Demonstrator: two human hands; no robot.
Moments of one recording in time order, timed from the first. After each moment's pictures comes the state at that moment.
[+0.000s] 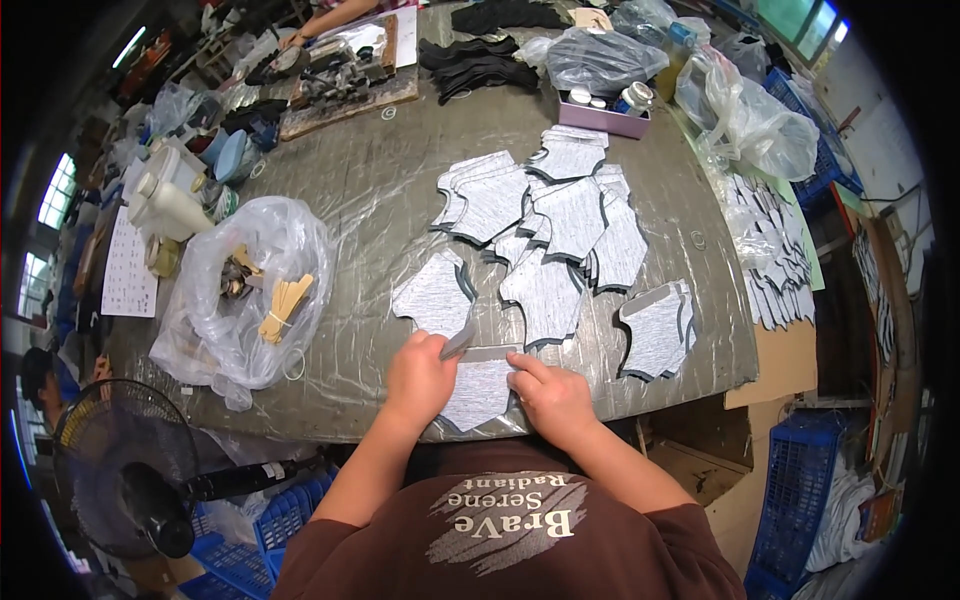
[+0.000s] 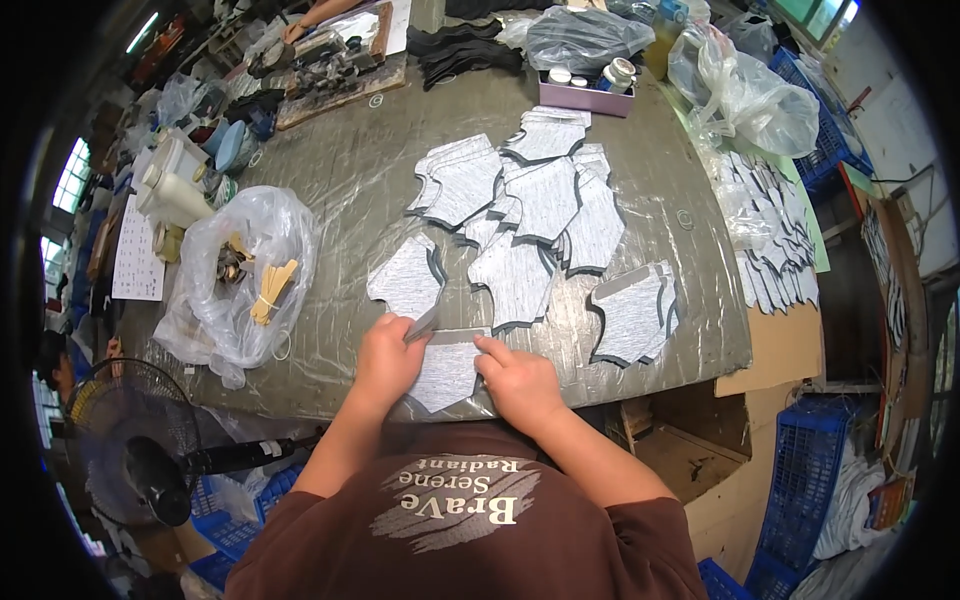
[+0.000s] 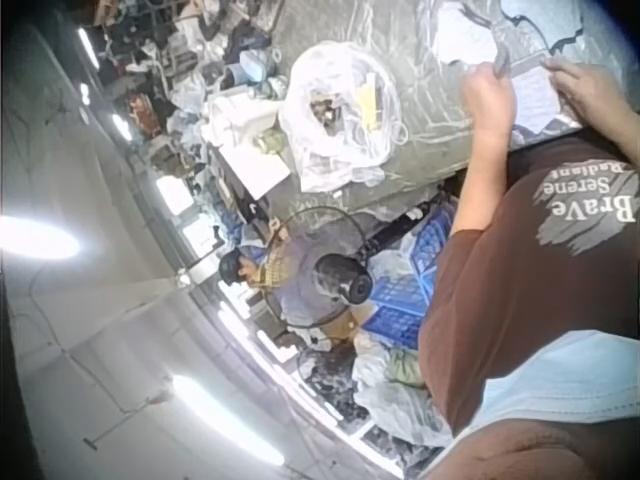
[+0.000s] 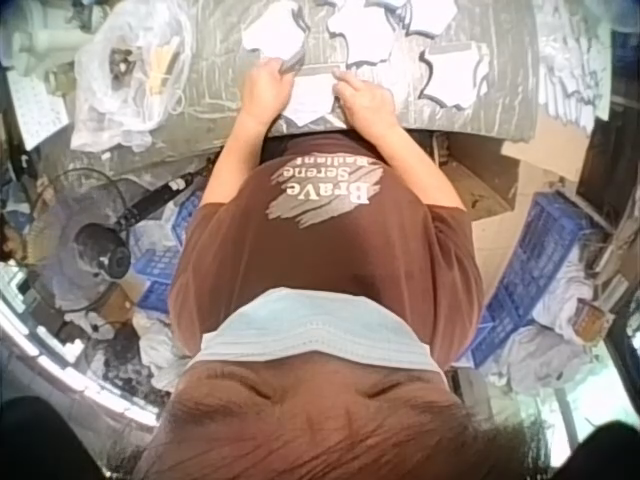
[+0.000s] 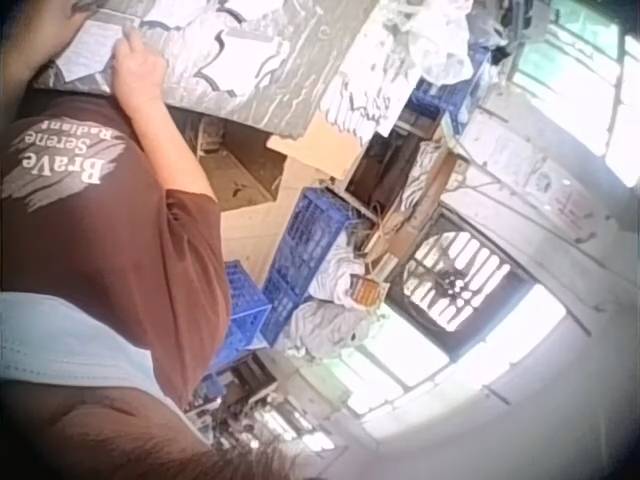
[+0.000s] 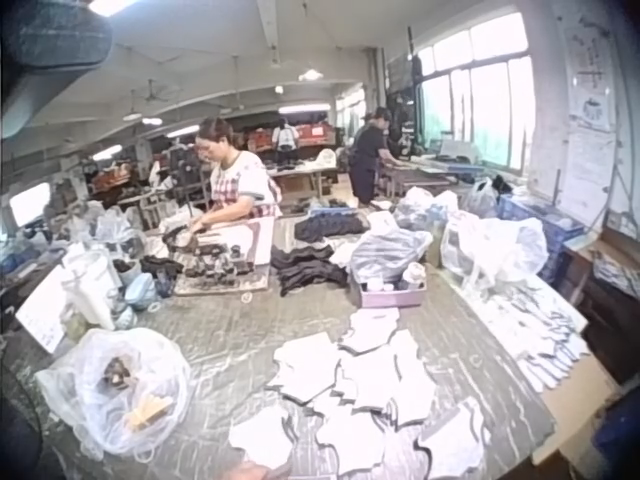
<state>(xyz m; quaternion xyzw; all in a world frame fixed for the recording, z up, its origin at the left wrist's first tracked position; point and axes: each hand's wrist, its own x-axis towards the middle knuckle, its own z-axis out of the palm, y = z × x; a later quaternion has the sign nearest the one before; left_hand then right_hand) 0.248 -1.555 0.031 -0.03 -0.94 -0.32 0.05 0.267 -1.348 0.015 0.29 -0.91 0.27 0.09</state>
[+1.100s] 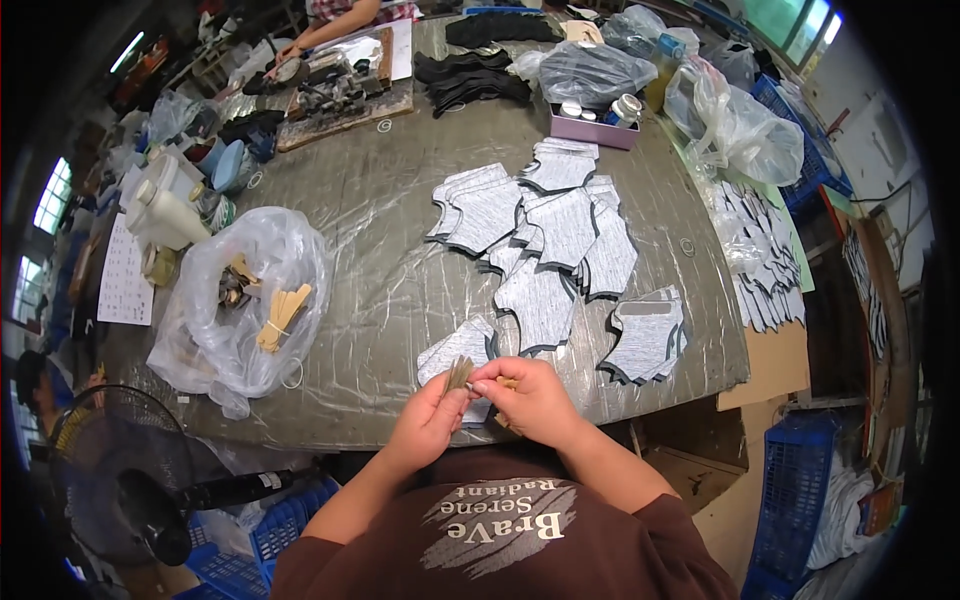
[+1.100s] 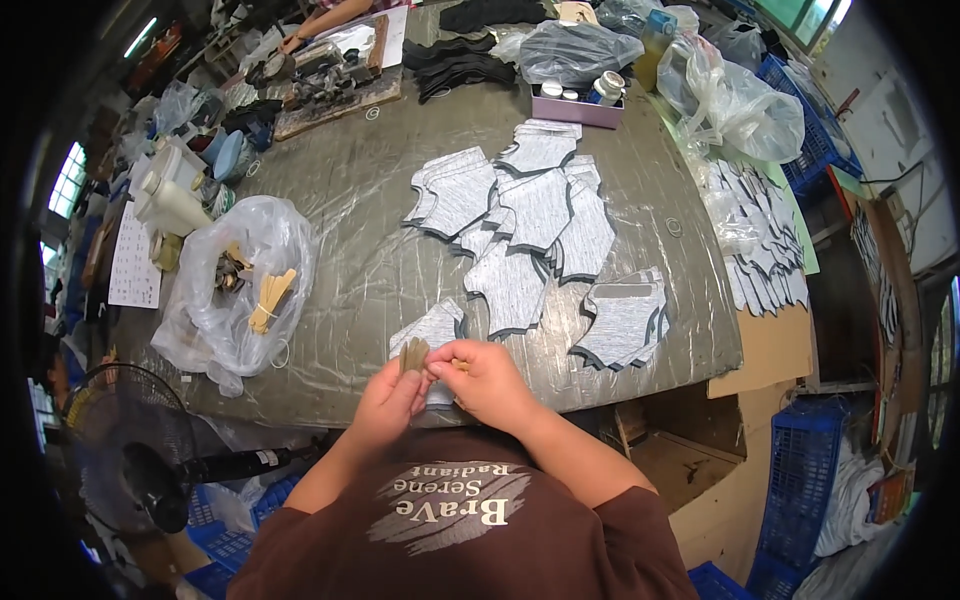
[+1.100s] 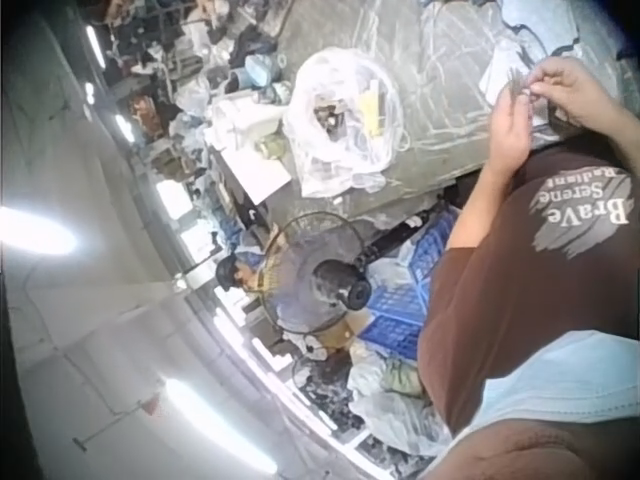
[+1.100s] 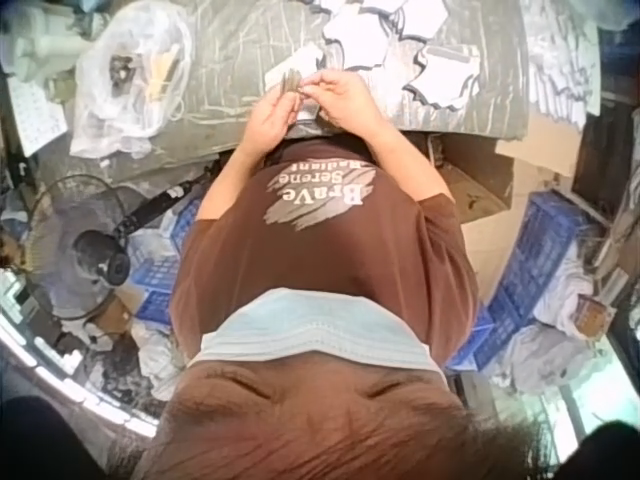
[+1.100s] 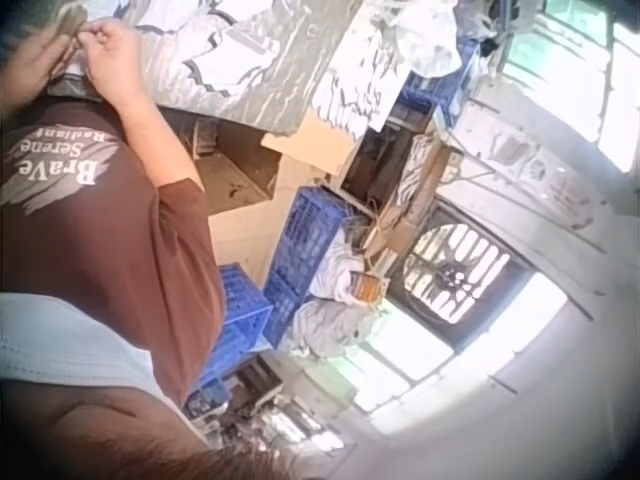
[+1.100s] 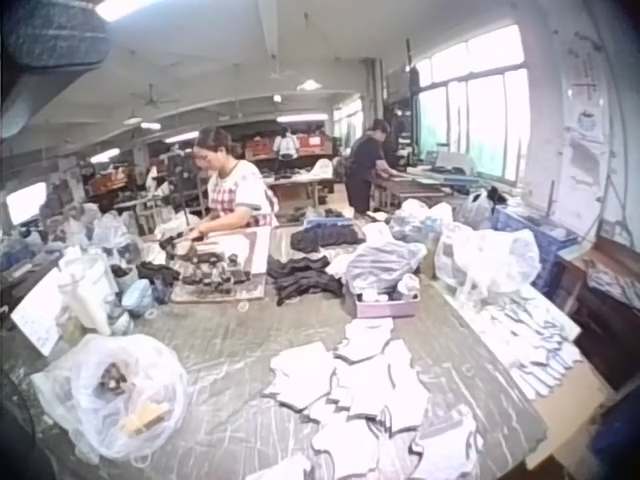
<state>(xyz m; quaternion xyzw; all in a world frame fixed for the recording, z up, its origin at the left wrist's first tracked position) 0.291 -1.556 0.046 0.00 -0.59 -0.78 -0.22 0.256 -1.382 0.059 0.05 -0.64 0.73 -0.25</state>
